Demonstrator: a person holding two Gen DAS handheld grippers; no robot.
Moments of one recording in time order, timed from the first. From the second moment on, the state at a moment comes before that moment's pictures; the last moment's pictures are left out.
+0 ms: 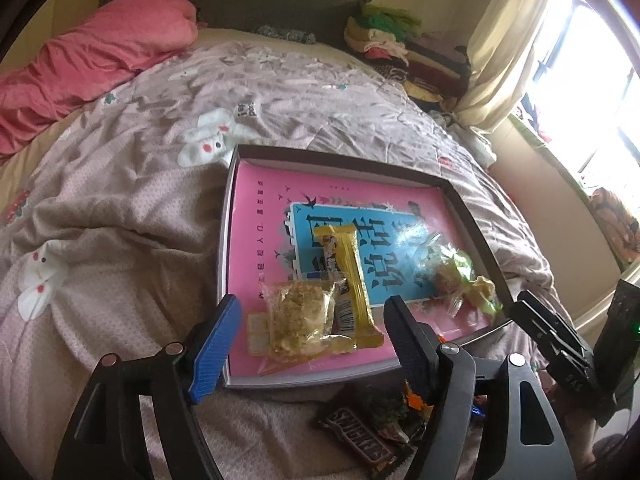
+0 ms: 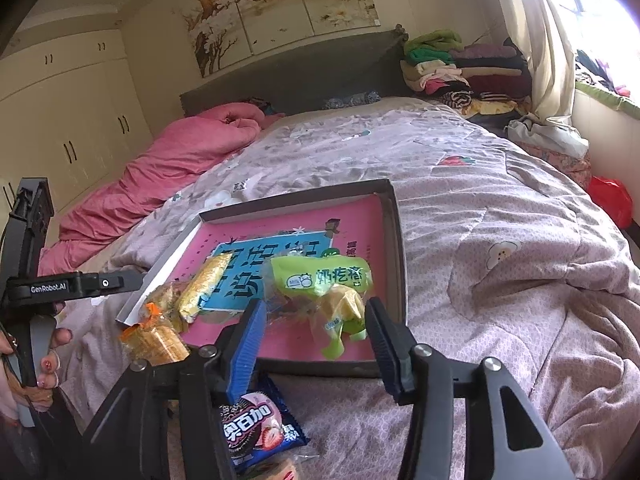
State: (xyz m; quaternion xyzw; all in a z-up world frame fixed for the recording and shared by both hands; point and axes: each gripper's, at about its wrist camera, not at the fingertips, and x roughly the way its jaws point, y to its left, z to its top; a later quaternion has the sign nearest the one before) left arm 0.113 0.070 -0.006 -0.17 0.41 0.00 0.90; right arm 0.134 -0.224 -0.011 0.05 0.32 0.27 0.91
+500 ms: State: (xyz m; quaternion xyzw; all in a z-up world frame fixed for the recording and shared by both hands) left arm 0.093 0.060 0.006 -0.14 0.40 -0.01 0.90; right arm 0.122 -0.227 -0.006 0.05 0.31 0.28 0.91
